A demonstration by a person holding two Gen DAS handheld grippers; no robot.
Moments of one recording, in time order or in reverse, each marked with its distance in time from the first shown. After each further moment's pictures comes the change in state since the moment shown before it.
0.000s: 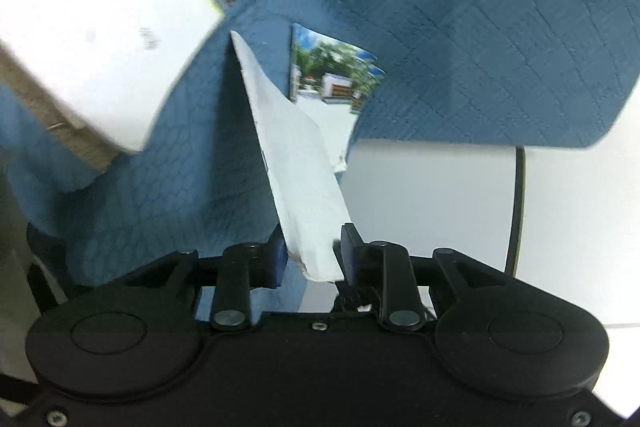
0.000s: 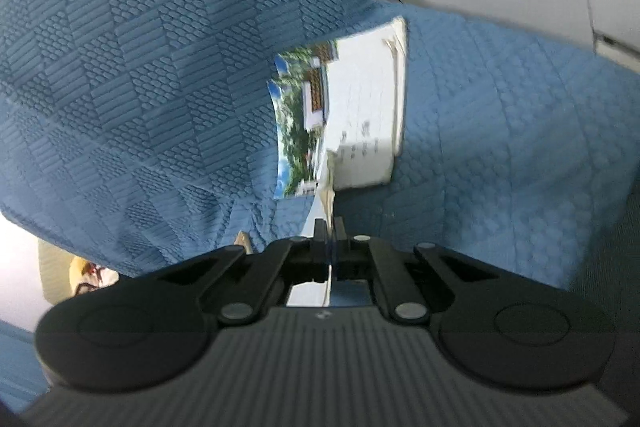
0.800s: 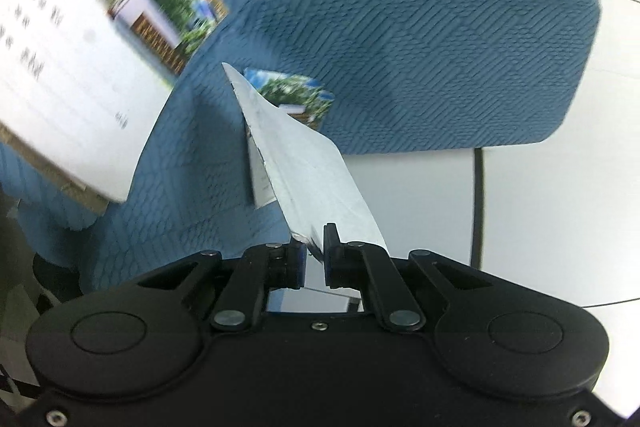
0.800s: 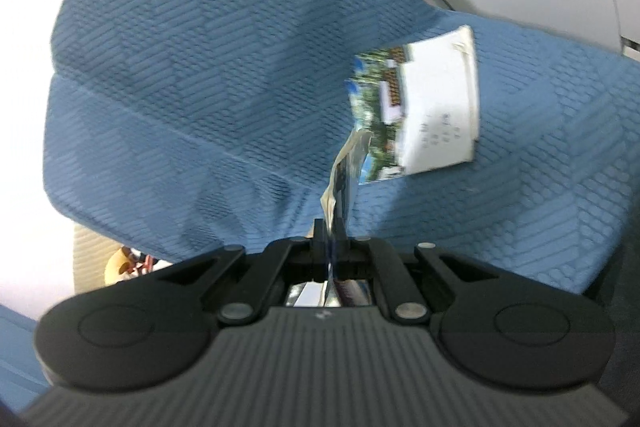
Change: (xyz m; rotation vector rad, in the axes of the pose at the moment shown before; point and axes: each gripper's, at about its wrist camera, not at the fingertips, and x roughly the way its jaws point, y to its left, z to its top) left arm -0.065 -0.053 0.013 0.119 -0.033 -0.050; right arm -0.048 0.065 -0.006 -0.028 -0.025 0.117
